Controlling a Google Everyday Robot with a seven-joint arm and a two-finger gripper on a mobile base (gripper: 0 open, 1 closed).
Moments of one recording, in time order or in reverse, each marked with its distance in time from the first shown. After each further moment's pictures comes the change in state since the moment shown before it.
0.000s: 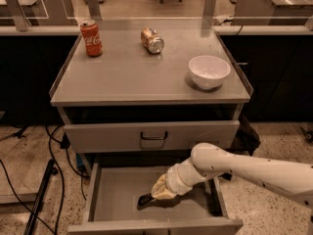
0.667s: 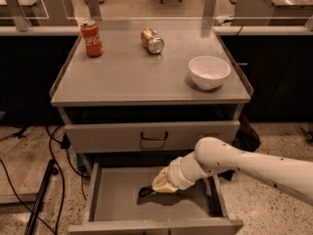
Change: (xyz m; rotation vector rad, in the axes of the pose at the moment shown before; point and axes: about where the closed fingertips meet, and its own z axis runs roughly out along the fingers) arm -0.027 -0.004 -0.035 0.068 -0.003 0.008
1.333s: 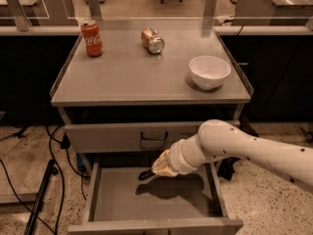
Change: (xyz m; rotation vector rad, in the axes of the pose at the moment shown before) arm -0.055 -0.019 -0.068 0.119 0.031 0.004
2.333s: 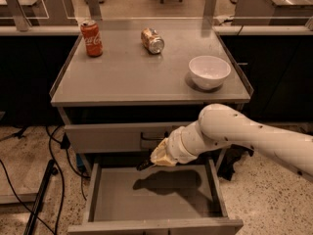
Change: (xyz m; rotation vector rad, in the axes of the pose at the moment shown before) arm -0.037 -0.011 -0.035 0.021 0.007 0.019
